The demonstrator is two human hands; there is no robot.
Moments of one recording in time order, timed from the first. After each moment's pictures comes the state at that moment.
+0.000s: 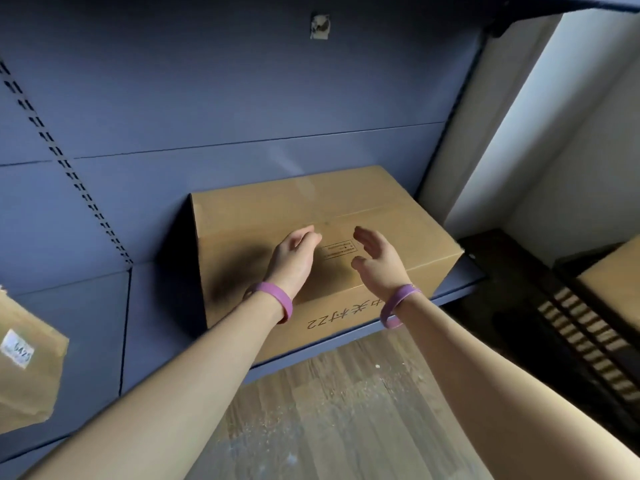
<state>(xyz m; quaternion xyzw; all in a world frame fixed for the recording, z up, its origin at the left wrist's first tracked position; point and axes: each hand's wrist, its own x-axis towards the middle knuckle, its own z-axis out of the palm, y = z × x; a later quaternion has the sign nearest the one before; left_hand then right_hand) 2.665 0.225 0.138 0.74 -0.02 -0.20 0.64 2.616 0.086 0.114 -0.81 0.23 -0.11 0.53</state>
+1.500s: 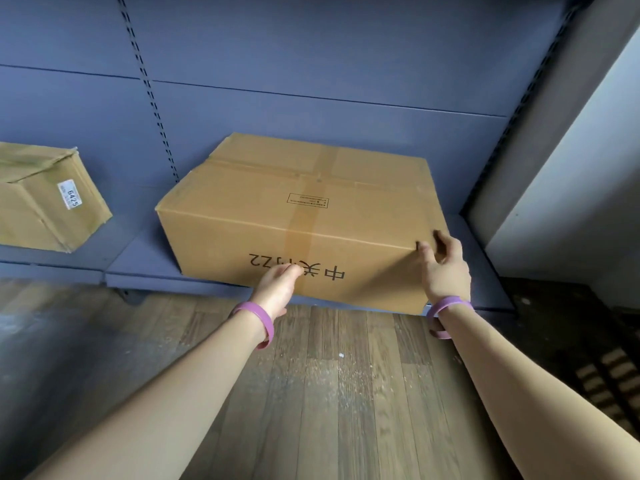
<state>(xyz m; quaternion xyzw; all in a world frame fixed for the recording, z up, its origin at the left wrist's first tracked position) 2.526 0.127 0.007 0.73 0.18 -0.13 0.64 2.548 -0.123 0.009 -0.82 0.23 -0.14 0.51</state>
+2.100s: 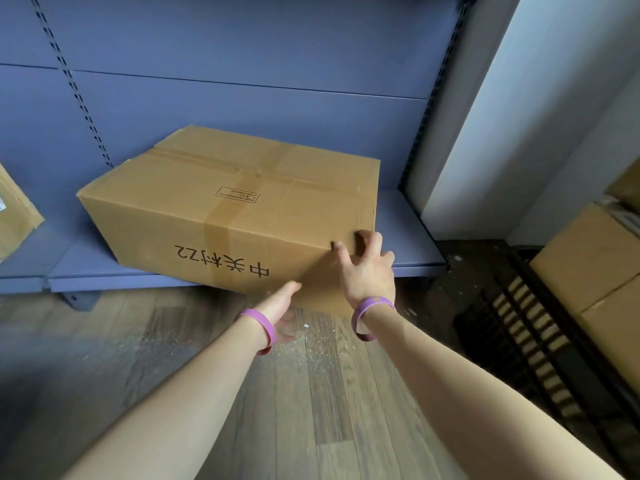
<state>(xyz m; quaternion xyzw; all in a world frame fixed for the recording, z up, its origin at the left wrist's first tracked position) 2.478 0.084 -0.033 0.68 0.21 -0.30 0.63 2.461 -0.060 0.014 -0.87 0.23 -0.12 0.41</state>
